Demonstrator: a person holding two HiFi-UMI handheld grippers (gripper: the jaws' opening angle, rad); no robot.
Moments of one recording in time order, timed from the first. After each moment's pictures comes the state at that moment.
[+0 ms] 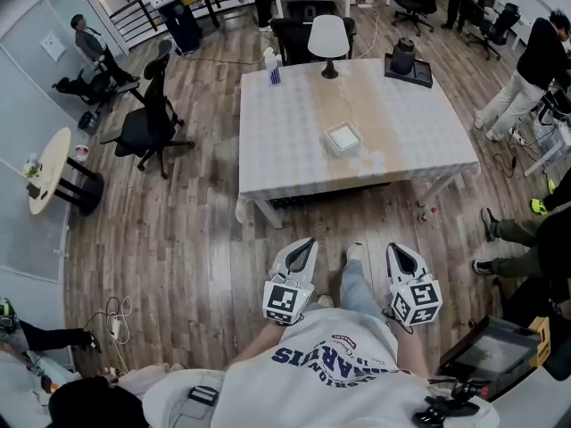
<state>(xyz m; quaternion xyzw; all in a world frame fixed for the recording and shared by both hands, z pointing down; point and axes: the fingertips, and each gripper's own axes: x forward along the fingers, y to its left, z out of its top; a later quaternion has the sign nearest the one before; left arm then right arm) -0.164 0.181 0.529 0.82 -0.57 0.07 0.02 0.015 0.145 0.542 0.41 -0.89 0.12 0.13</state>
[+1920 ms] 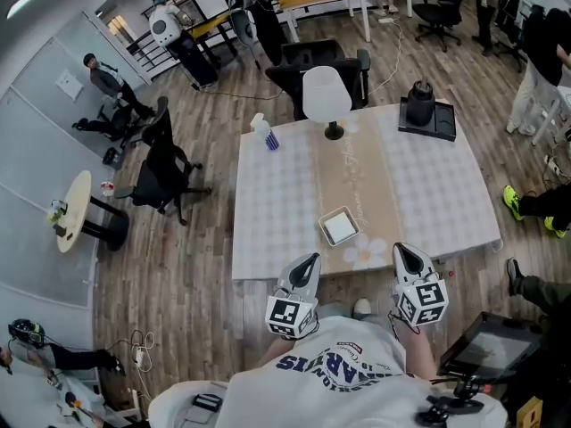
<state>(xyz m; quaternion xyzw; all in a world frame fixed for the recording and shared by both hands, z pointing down) -0.148 -0.167 0.512 0.78 -0.61 0.08 0.04 0.024 -0.243 0.530 0.38 -0.91 0.13 0.07</state>
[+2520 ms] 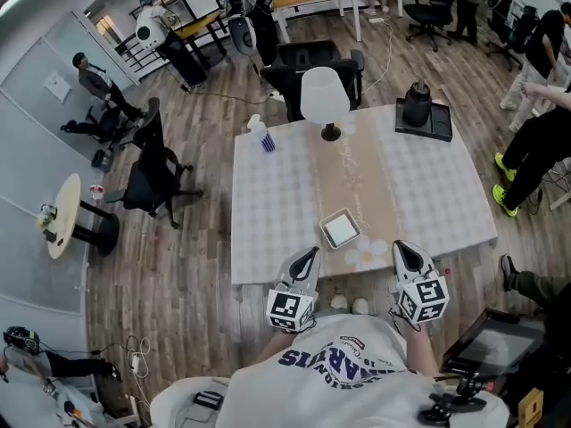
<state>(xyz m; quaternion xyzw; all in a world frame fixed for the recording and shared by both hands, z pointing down) -0.181 -0.188 0.512 0.80 -0.60 0.07 0.04 -0.003 -0.248 0.520 0.39 -0.91 0.13 0.09</state>
